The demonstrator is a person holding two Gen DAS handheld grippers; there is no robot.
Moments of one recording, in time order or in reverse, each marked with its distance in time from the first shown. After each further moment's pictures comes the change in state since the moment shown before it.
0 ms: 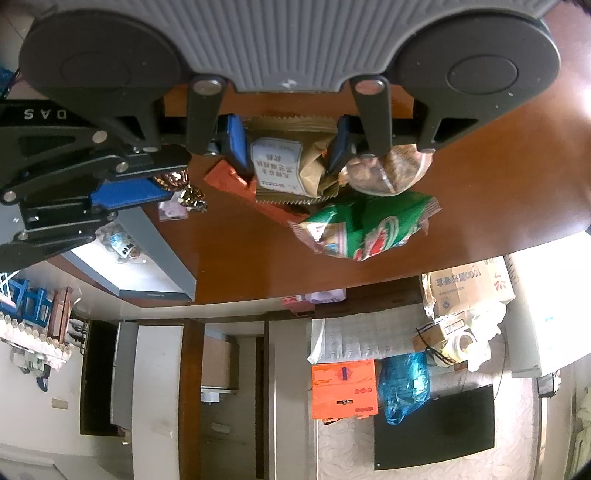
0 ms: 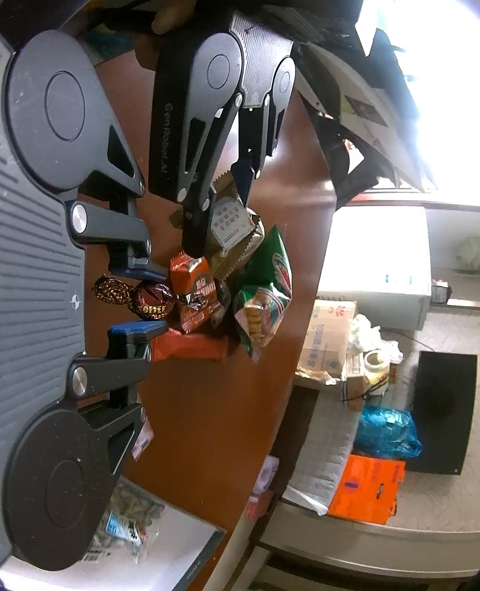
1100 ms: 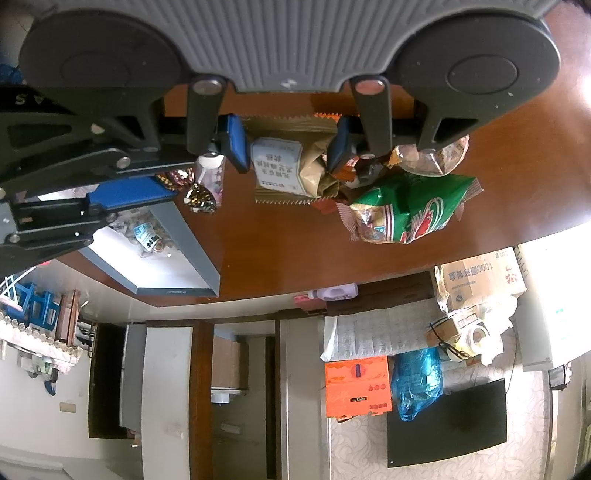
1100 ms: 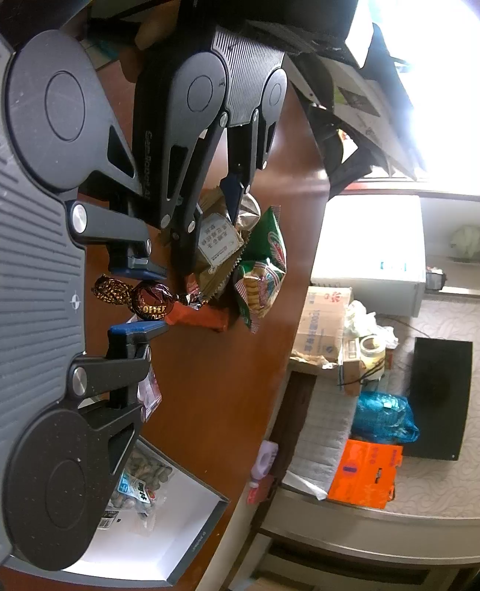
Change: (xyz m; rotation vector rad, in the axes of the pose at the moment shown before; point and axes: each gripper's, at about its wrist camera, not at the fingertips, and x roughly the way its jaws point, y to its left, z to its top) left arm 0.002 -0.028 0.016 0.013 0.001 -0.024; right arm -0.023 -0.012 0.001 0.012 -0.008 -0.027
